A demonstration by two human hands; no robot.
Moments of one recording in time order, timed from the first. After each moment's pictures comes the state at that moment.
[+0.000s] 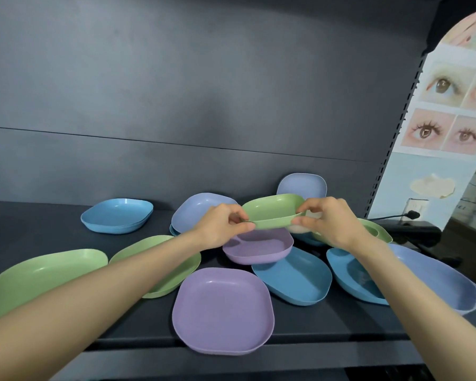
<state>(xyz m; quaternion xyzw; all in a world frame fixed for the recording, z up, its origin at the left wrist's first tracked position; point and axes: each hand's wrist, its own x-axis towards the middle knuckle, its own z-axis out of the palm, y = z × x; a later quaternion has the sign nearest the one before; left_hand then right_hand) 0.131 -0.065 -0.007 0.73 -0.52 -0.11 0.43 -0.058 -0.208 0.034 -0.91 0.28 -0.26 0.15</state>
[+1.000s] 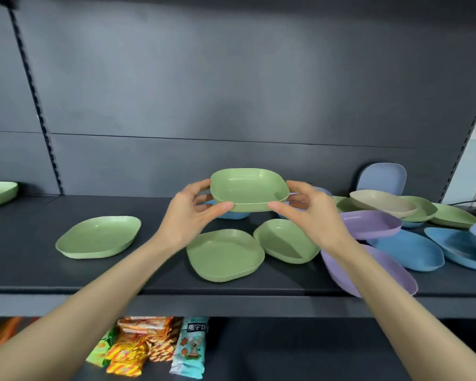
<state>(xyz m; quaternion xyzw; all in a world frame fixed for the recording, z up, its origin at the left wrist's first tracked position) 0.230 0.210 0.009 0.67 -0.42 -0.05 0.61 0.075 0.045 0.020 -0.84 0.15 -0.37 0.36</state>
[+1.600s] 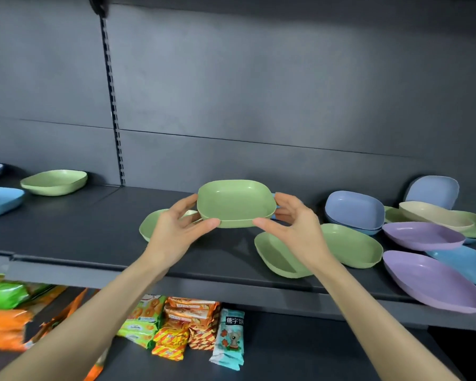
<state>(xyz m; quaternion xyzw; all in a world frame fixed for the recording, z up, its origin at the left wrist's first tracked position) 0.283 0.345 -0.017 0.65 -0.34 -0.08 0.68 0.163 0.156 -0.010 -0.81 0.11 -0.36 0.44</state>
